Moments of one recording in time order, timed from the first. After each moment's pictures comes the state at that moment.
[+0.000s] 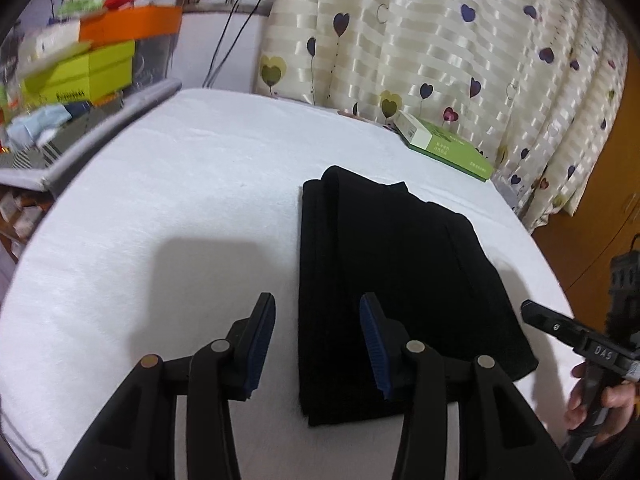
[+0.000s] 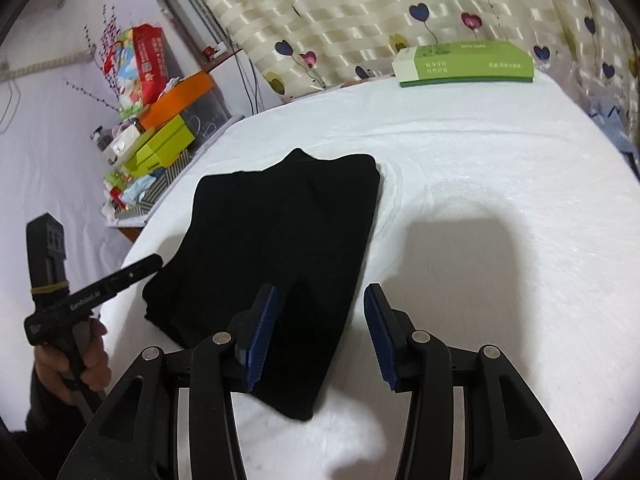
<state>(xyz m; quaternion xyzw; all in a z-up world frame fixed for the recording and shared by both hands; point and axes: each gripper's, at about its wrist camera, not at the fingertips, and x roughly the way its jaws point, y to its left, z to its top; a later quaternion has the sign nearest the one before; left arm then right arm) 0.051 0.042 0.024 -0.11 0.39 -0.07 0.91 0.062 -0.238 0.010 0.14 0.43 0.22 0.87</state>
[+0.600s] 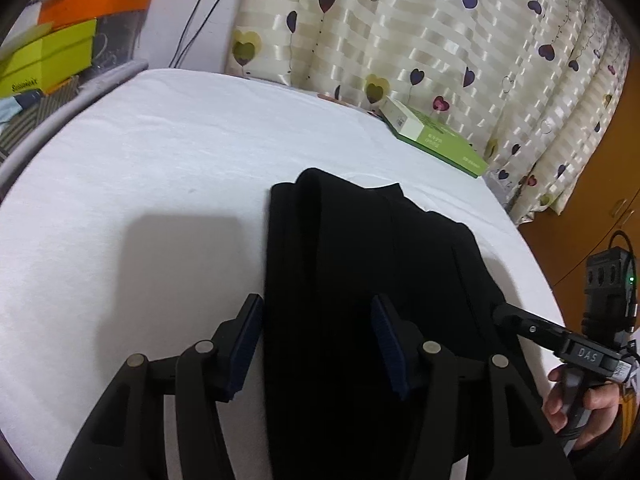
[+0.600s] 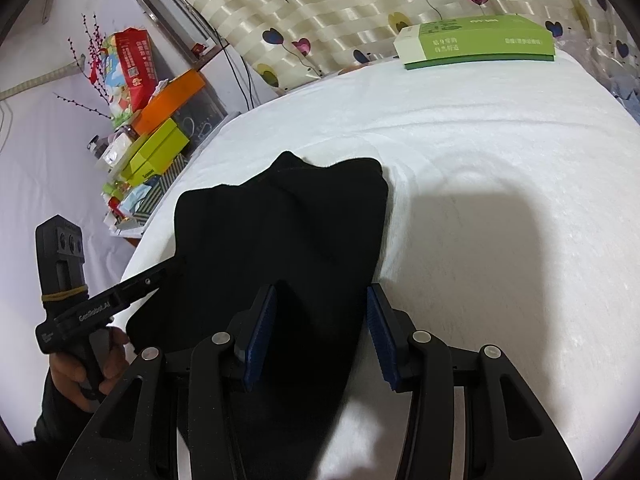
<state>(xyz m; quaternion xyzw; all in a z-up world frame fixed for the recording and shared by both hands) 0.099 0.035 0.007 -0.13 0.41 -0.12 0.89 0.104 -0.231 -0.007 0.16 0.44 0.24 0.85</state>
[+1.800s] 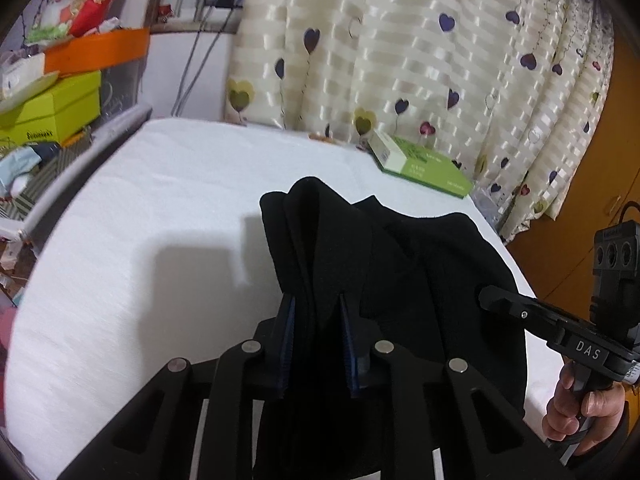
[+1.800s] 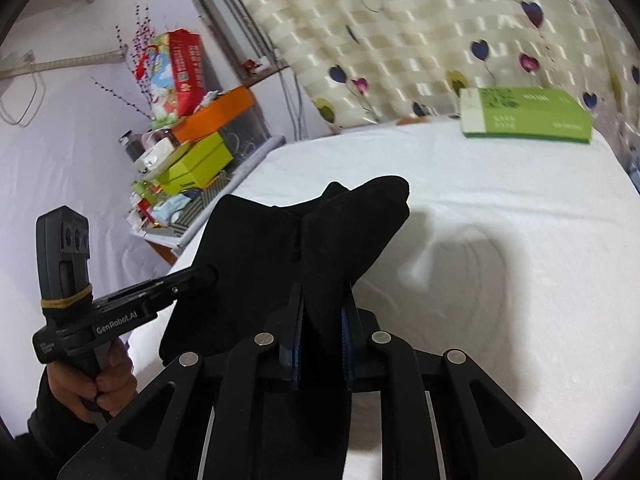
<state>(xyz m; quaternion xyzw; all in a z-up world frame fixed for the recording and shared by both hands) 0.082 0.040 0.068 -0.10 0.37 -0.11 0.92 0.094 -0.179 0.064 0.12 0.39 0.27 0.87</state>
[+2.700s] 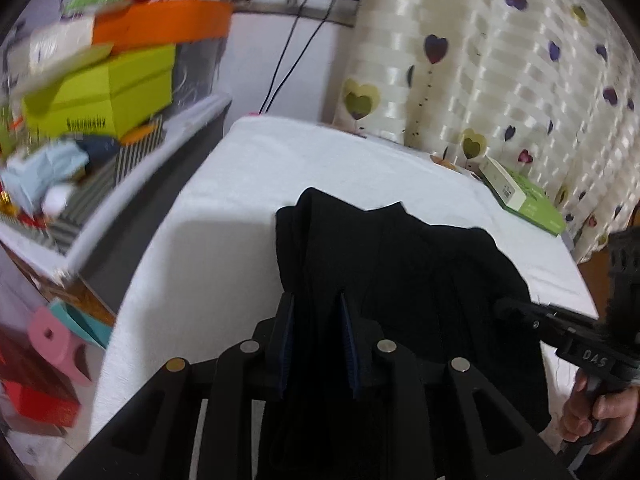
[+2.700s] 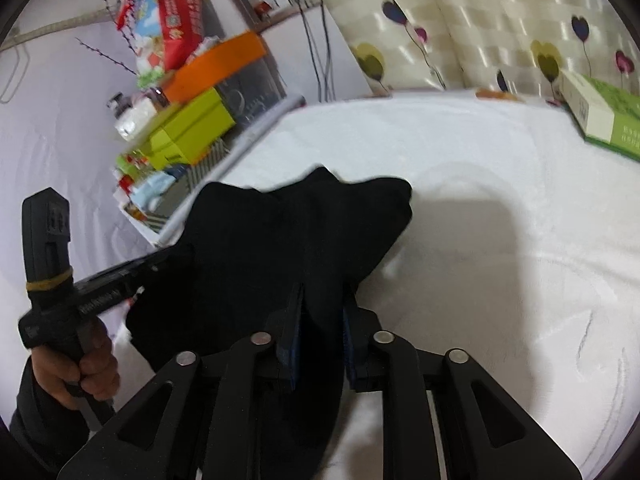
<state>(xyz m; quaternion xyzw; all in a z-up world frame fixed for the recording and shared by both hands) 0.172 0.173 0.021 -0.11 0.39 -0.02 0.91 0.209 -0.064 0.007 0.08 0.44 0.30 0.84</state>
